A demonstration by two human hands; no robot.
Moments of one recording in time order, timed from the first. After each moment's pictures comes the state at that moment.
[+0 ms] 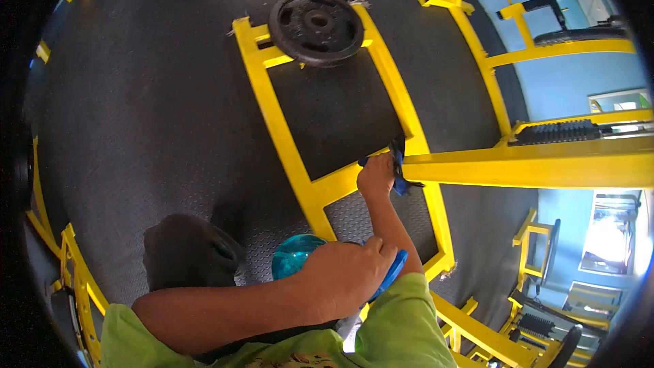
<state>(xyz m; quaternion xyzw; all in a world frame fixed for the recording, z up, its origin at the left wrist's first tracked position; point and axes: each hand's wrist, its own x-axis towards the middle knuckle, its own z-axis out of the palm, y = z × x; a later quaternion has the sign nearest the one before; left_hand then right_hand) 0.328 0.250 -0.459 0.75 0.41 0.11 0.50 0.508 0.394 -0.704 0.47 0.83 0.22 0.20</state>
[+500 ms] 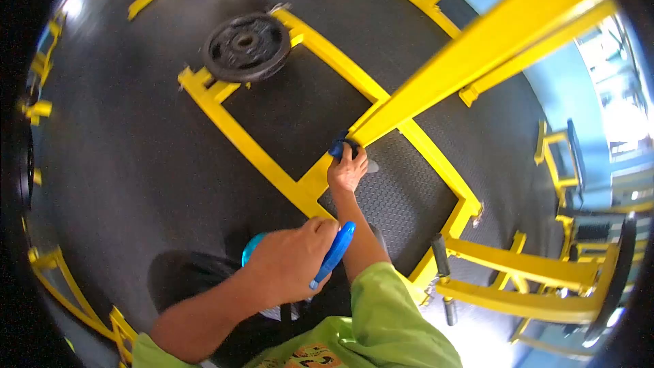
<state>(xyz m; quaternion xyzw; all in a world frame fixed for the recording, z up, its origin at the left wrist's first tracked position) 0.327 0.225 -0.462 0.82 0.41 0.08 0.39 0.495 0.331 -0.753 0.77 0.58 0.01 -0.26</state>
